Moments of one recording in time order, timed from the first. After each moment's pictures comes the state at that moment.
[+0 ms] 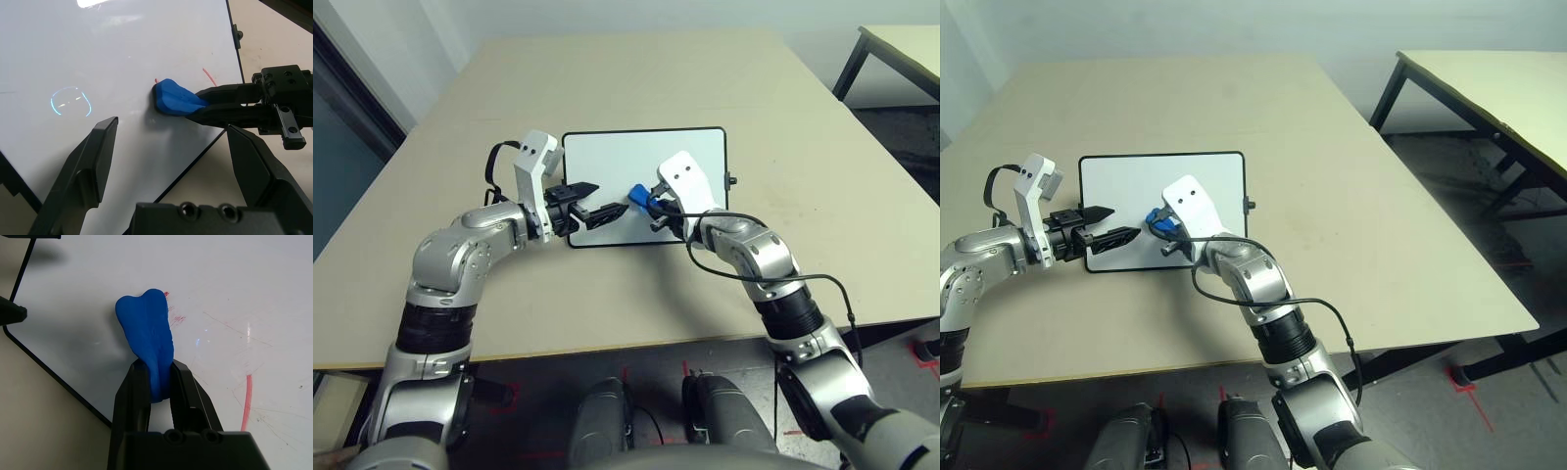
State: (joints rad) left arm -0.48 0.60 0.08 -0.17 -0.54 0.91 -0.67; right arm -0.64 -0.08 0.27 -0.01 0.11 0.92 0.31
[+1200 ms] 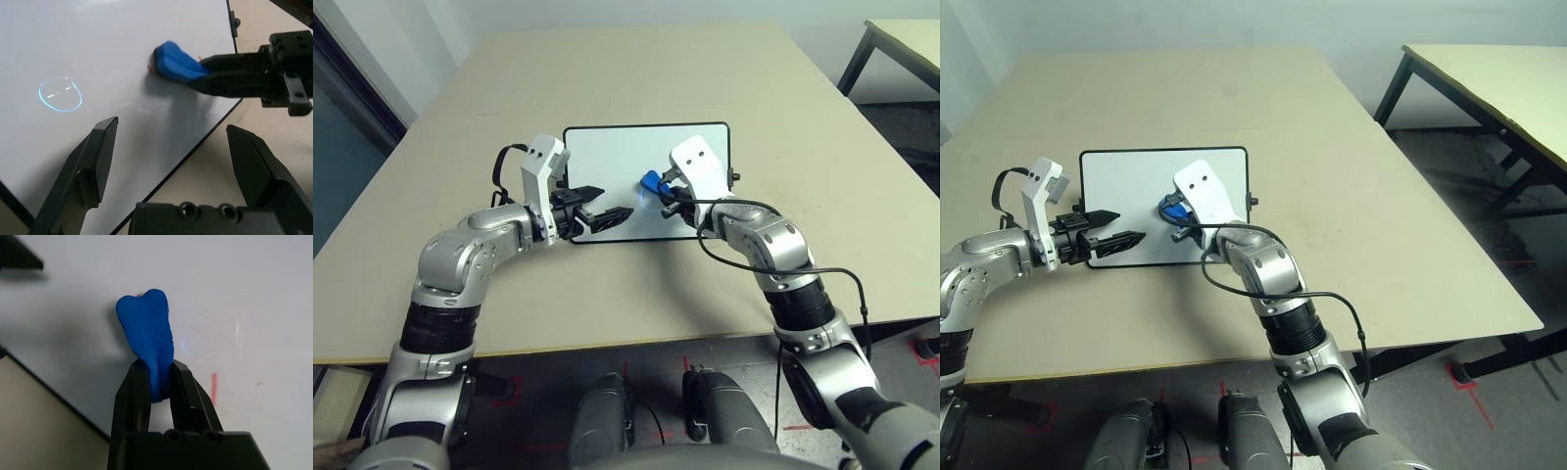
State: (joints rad) left arm -0.48 0.60 0.05 -0.17 -0.54 0.92 -0.68; right arm -0.67 -0.12 0.27 -0.08 0.11 1.01 0.33
